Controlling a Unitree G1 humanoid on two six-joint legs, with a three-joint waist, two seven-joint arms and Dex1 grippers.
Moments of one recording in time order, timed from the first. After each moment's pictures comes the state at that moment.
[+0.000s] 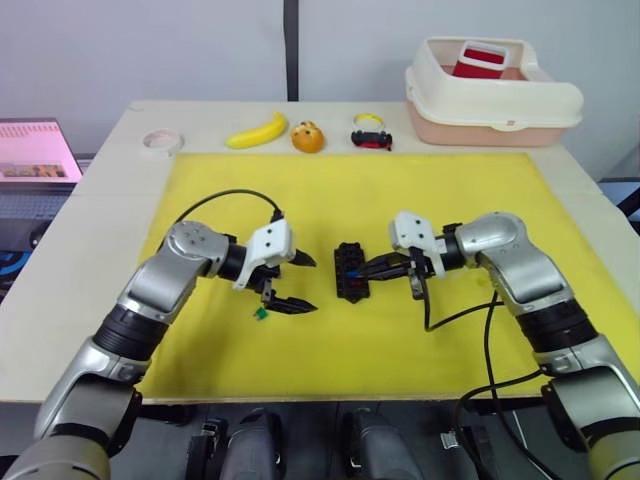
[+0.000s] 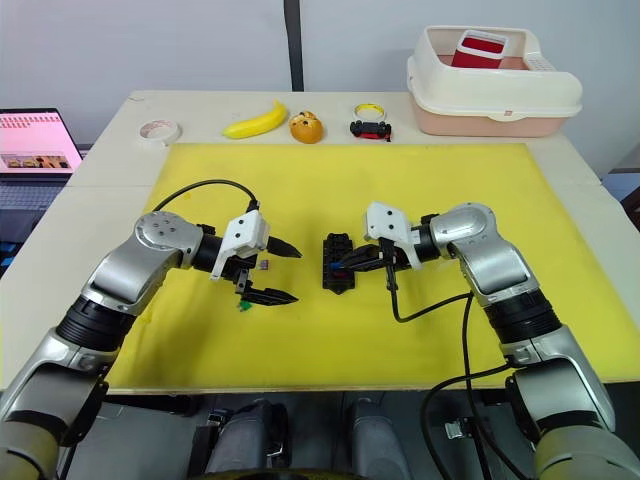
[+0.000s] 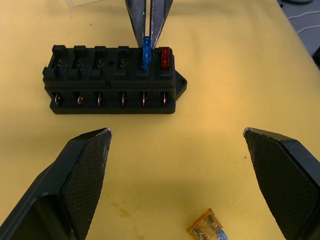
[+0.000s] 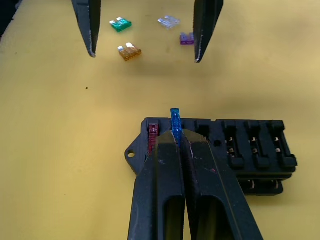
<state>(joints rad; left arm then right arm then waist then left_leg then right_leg) -0.65 0.61 -0.31 -0.01 -0.24 0.44 -1.30 -0.68 -0.67 0.26 0.11 0.21 0.30 1.36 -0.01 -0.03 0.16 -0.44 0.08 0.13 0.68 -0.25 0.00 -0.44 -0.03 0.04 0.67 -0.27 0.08</state>
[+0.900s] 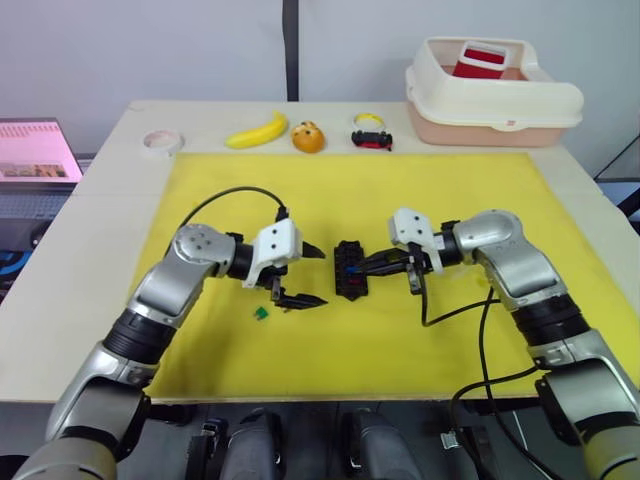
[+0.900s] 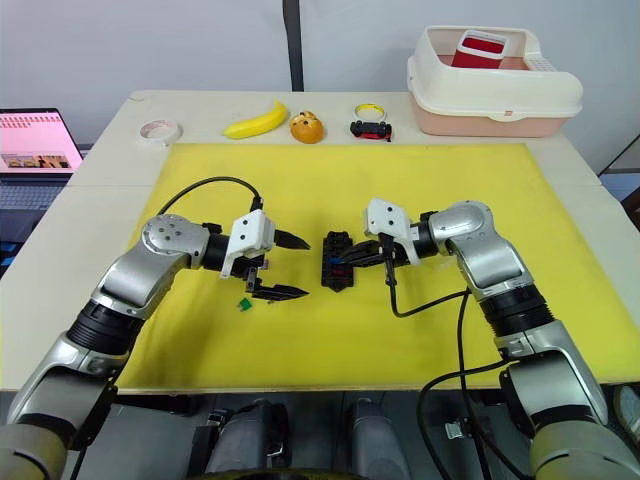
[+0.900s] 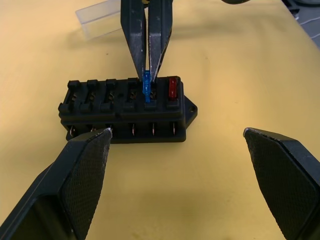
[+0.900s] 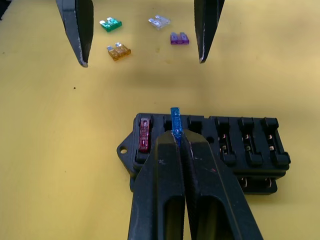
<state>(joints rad) -0.63 0.57 -0.30 0.00 -0.23 0.32 -1.22 -0.71 -0.65 0.26 0.20 0.20 0.24 1.36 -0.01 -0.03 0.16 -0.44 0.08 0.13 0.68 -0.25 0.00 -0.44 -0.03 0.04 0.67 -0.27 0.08</state>
